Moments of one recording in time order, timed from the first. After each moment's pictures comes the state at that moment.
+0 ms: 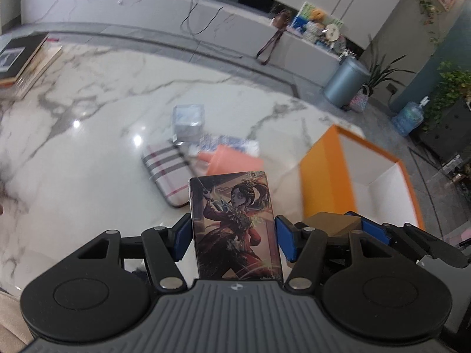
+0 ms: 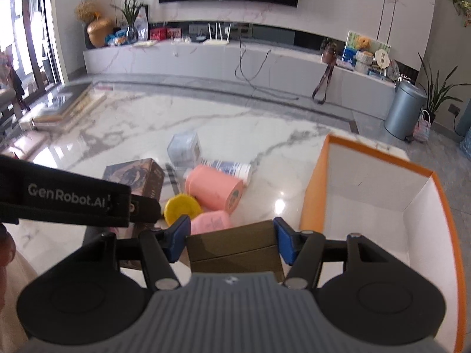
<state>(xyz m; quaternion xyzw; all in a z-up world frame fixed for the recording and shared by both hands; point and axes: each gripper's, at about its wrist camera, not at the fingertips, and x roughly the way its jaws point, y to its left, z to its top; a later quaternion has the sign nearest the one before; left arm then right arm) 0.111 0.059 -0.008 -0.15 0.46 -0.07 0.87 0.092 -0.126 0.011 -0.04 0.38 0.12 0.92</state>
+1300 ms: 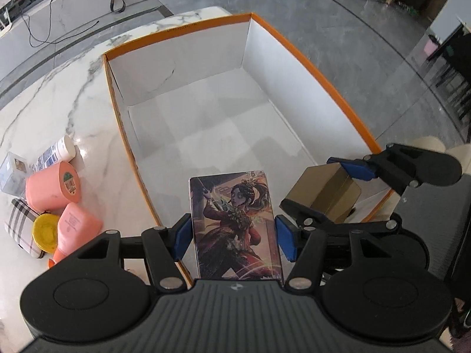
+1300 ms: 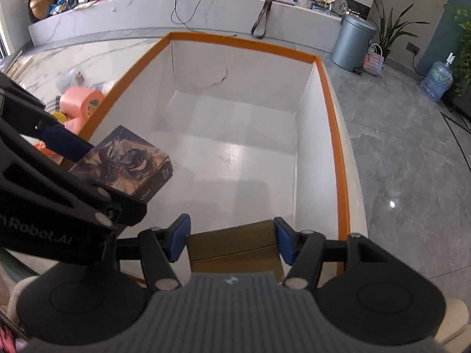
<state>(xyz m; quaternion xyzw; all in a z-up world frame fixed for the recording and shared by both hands) 0.133 -0.169 -0.034 0.13 0.55 -0.28 0.77 0.078 -0.306 -0.046 -0.04 0.49 0.03 0.87</state>
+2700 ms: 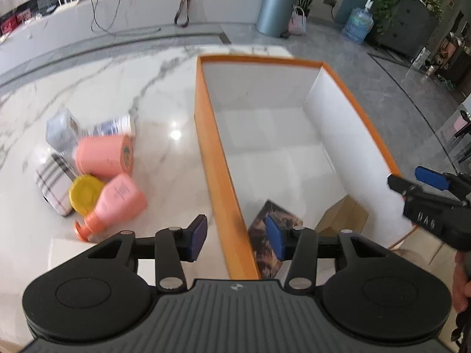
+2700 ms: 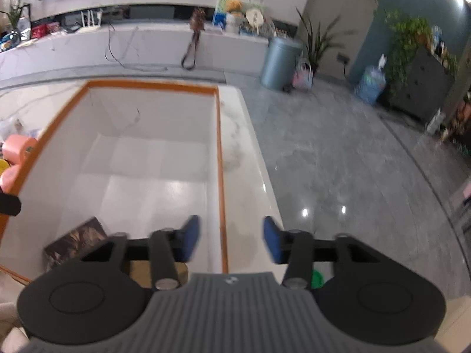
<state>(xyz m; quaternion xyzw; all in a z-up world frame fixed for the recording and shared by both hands) 0.123 -0.108 -0.024 0.02 0.51 -0.19 0.84 0.059 -0.347 -0.024 -0.04 0.43 -0.11 0.90</state>
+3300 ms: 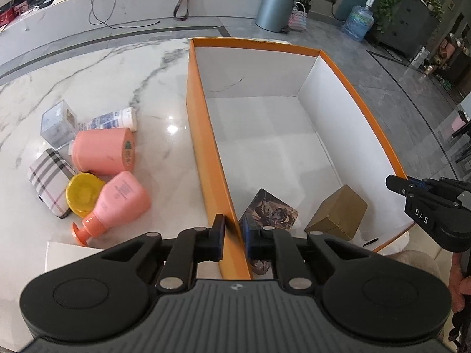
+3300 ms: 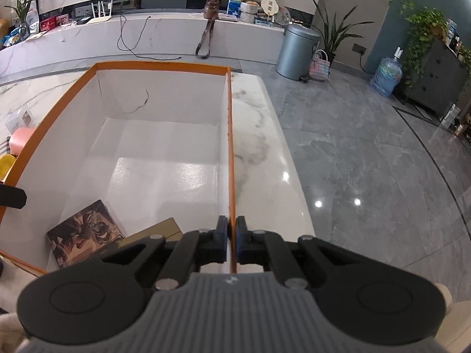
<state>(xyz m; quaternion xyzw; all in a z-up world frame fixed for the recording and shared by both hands) 0.130 -0.094 -0.037 0.01 0.52 -0.20 0.83 0.074 -0.333 -0.036 -0.03 0.44 -0.08 0.89</state>
